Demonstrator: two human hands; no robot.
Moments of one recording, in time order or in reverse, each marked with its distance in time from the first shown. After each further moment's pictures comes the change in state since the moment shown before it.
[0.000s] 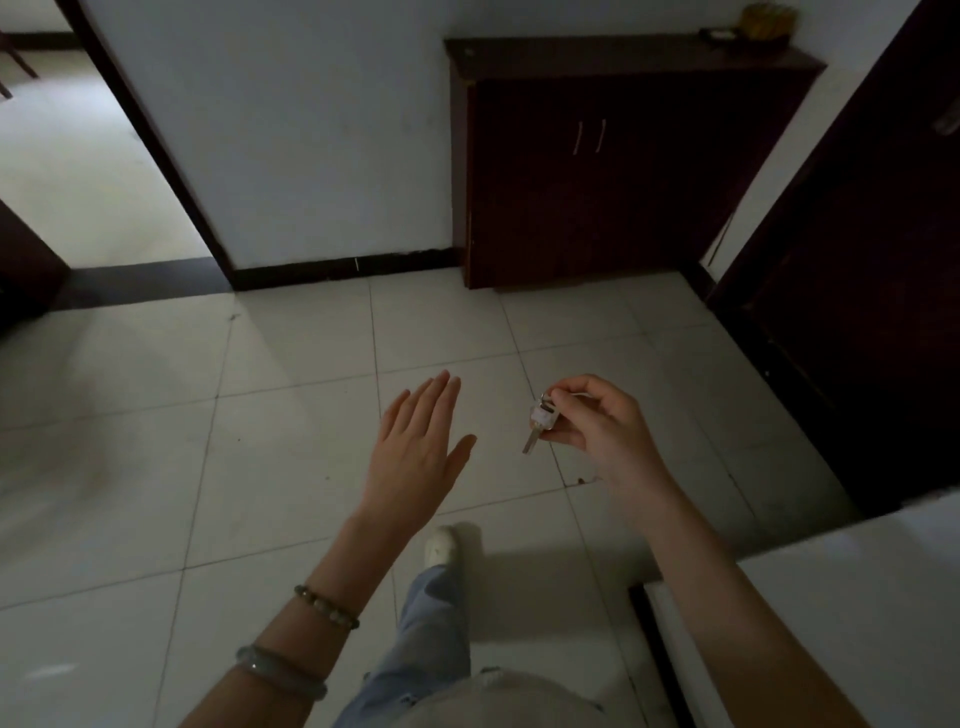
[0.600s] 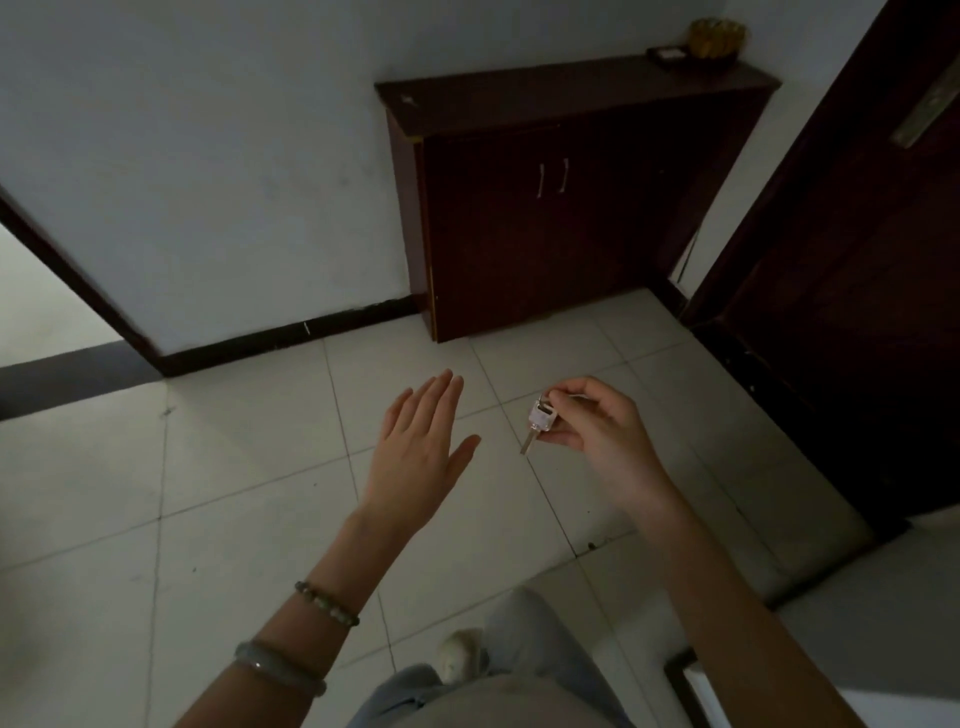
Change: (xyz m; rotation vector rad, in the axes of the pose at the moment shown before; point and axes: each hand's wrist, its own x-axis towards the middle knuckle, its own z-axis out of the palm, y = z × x) left_hand 0.270 -0.104 0.029 -0.075 -0.016 0.178; right_hand 0.246 -0.058 0.037 0.054 0.135 -0.048
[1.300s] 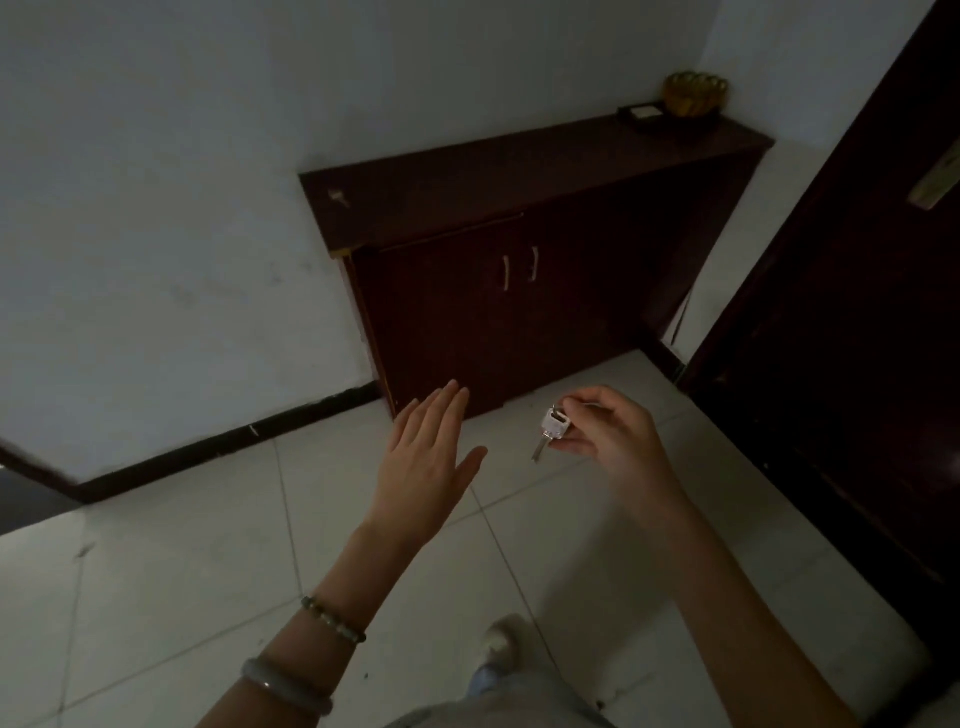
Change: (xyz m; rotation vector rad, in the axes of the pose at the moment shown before) left_hand 0.342 -0.036 0.088 -0.034 0.023 0.066; right_hand 0.333 -0.058 -0.079 0.020 0.095 -0.068
